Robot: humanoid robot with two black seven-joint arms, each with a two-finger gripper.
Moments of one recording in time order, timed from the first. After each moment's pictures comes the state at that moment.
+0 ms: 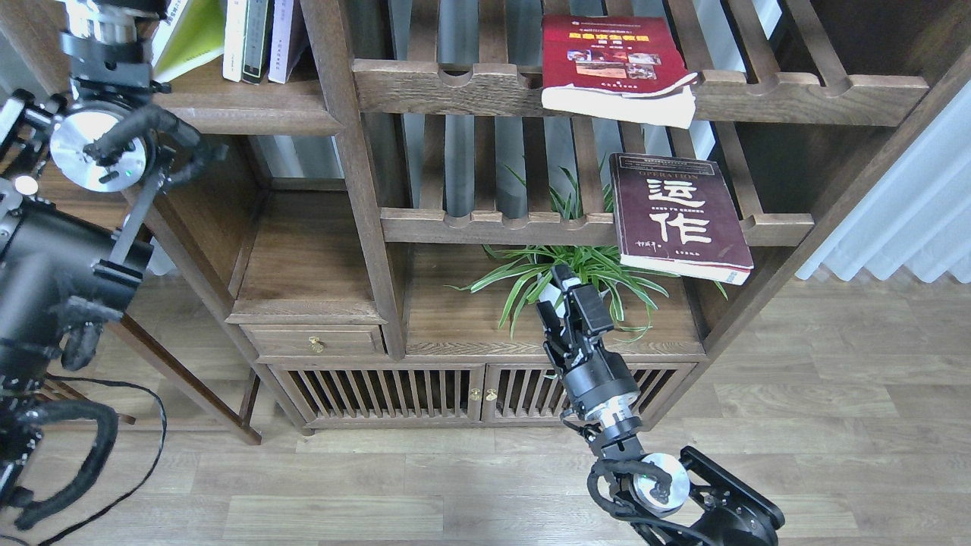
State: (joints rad) left arm -0.80 0.14 -1.25 -1.31 0.10 -0.49 -0.35; right arm 0.15 0.02 0.89 1.02 0.40 0.58 0.21
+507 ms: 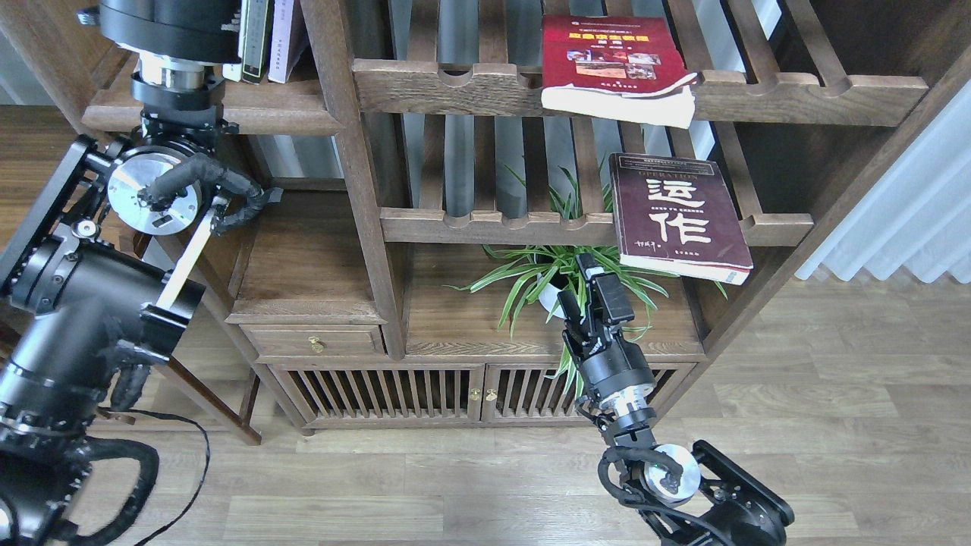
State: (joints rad) left arm -0.67 0.00 -1.14 -1.38 0.09 -0.49 -0.22; right arm 0.14 0.01 0.98 1.01 0.40 0.58 0.21
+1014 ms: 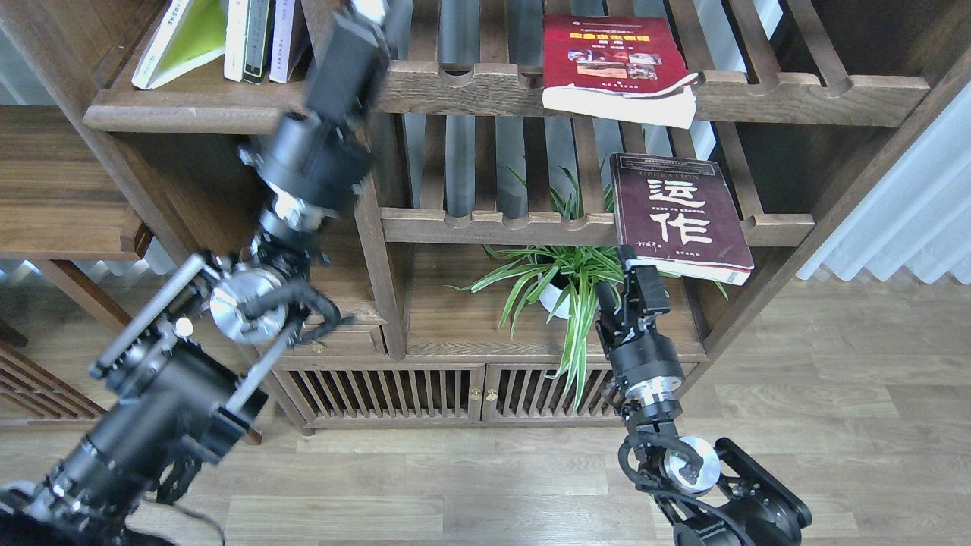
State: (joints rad) left arm -0.39 0.00 -0.93 -1.38 0.09 -0.49 -0.07; right arm 0.14 0.02 1.12 0.95 0.43 0.58 0.21
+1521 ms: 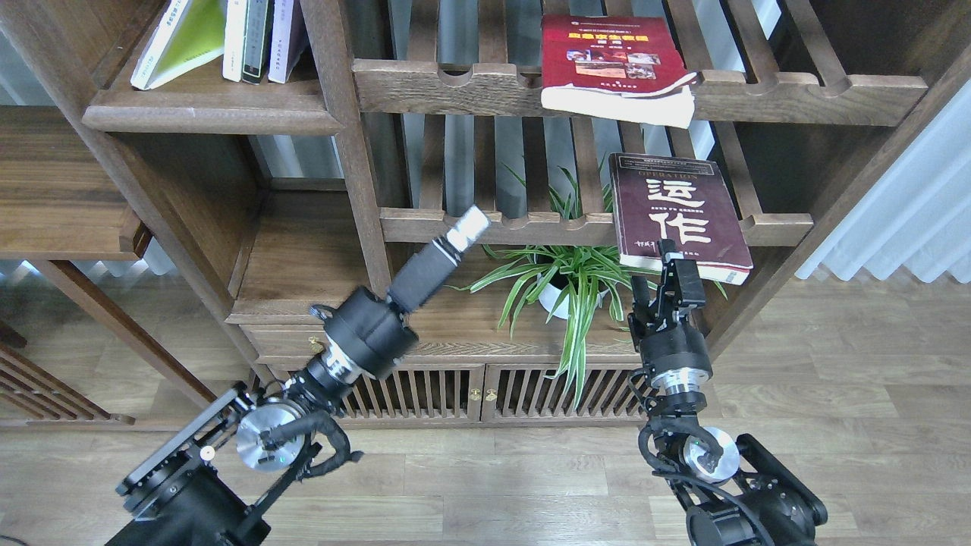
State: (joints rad) left arm -0.24 0.02 -0.86 -1.35 0.09 -0.49 0.00; right arm 0.18 0.01 1.17 0.92 0.43 0.57 0.21
